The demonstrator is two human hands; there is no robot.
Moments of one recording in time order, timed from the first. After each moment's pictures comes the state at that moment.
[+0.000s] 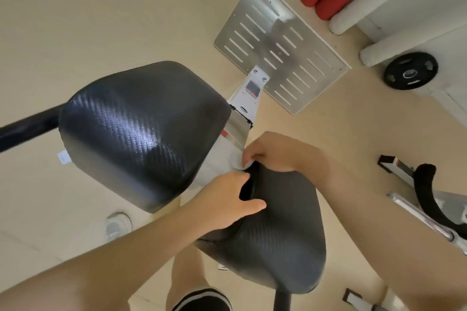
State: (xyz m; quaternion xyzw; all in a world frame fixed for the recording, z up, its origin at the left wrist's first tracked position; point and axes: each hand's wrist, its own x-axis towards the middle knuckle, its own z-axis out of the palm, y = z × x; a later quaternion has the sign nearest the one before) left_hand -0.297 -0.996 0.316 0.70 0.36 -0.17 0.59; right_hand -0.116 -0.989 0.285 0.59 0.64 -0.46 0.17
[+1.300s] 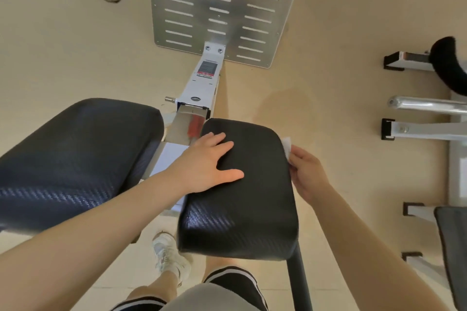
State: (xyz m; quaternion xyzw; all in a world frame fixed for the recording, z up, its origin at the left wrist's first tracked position) left_hand -0.203 -0.985 0.302 0.83 0.20 -0.33 0.40; right_hand -0.083 -1.180 0.252 0.70 -0.17 -0.46 -0.52
